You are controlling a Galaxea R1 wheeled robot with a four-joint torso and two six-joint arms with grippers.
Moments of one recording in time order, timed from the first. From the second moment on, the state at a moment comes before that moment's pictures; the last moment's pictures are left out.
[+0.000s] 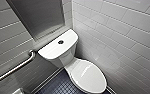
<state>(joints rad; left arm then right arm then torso) 1.18 2.64 -2.14 0.79 0.11 -1.02 -1.55 2.86 -2.44 0.10 0.22 0.02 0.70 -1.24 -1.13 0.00</state>
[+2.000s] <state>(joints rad) 1.40 2.94 -2.58 0.07 0.06 0.06 -1.34 2.30 -1.66 0.10 0.23 0.06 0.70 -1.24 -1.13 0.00</state>
